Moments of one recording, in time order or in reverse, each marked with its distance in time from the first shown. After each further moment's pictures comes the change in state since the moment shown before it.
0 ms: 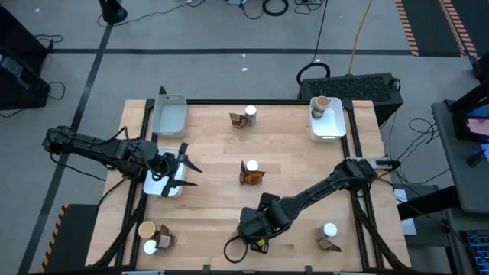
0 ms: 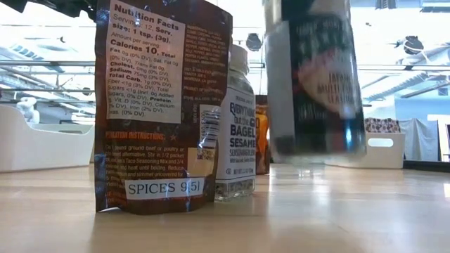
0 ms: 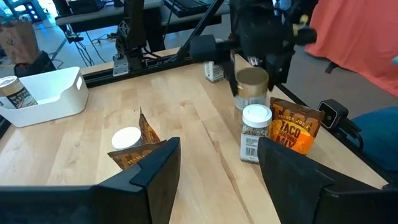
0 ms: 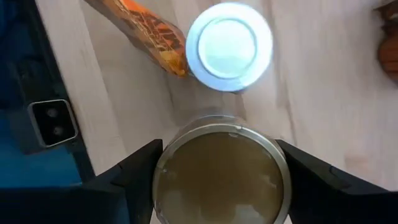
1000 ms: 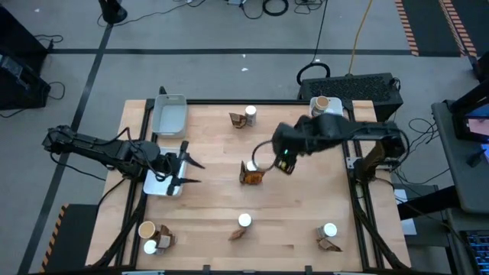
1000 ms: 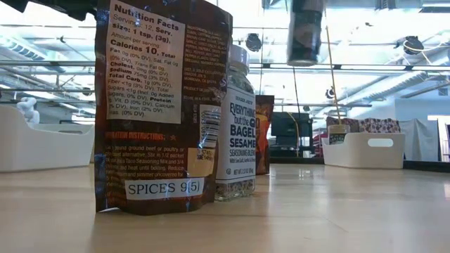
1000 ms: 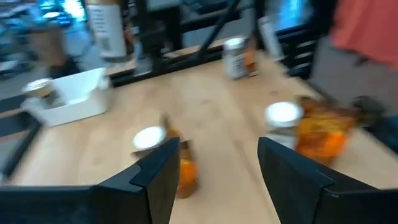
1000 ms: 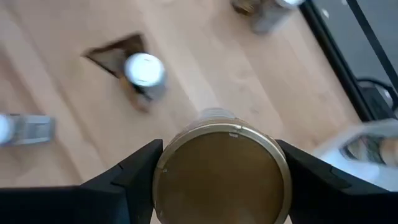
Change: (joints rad) left arm 0.000 0.047 0.000 0.042 -0.131 0.046; right arm -0.398 -0.501 -0.110 -0.331 0.250 -0.169
